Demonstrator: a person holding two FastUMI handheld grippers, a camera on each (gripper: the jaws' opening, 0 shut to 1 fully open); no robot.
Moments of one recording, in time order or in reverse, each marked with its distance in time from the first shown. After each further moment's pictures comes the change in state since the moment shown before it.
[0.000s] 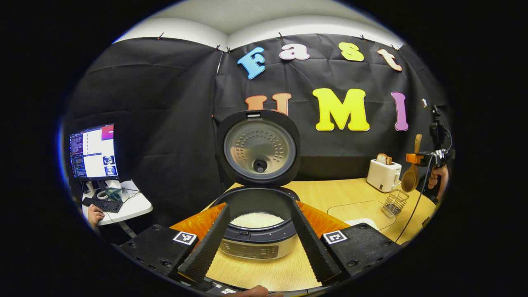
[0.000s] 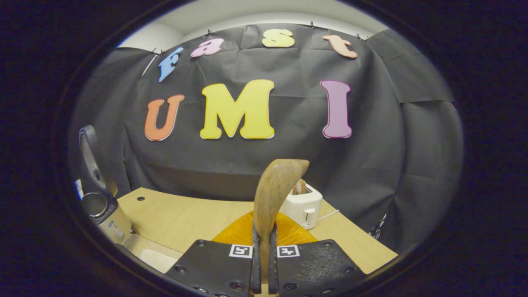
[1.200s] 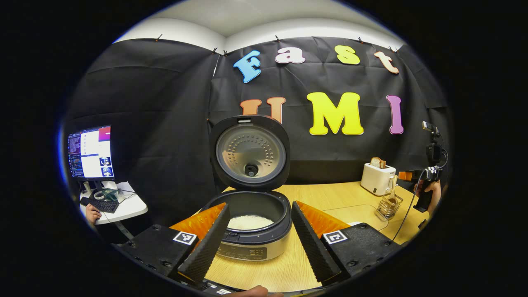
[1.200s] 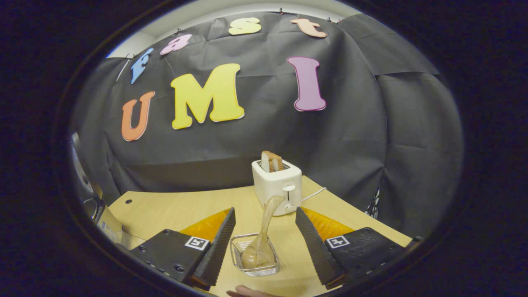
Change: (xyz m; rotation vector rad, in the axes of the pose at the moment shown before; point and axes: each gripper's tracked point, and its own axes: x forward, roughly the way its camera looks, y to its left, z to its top) left arm -0.004 -0.021 0.011 -0.005 -0.036 -0.035; right arm -0.009 -0.043 -0.035 0.119 0.056 -0.086
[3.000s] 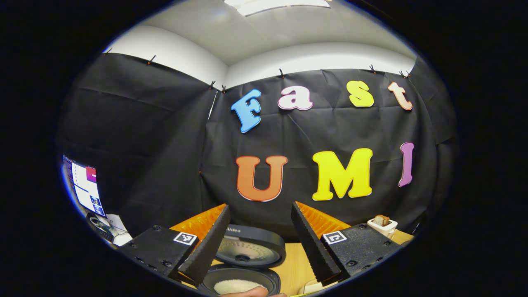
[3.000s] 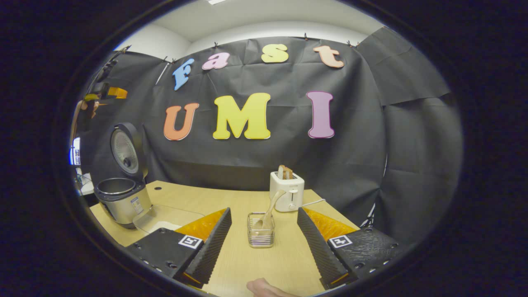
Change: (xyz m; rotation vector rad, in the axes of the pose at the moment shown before) left arm 0.125 0.014 0.242 -0.004 -0.356 0.014; right arm -0.166 -0.017 -0.016 -0.139 -0.118 0.162
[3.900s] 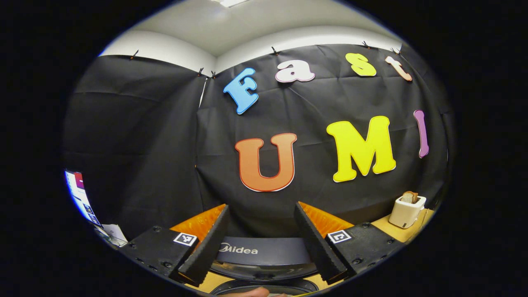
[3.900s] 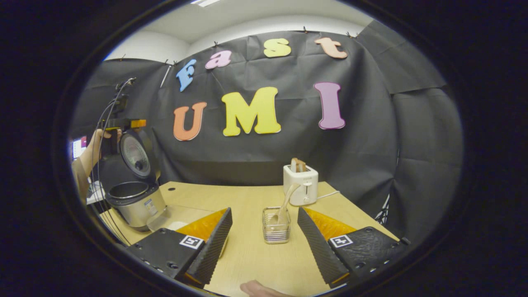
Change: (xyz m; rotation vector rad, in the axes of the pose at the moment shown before) left arm 0.085 0.021 -0.094 0.088 0.142 -0.010; right arm -0.001 0.018 -0.005 0.037 0.027 0.081
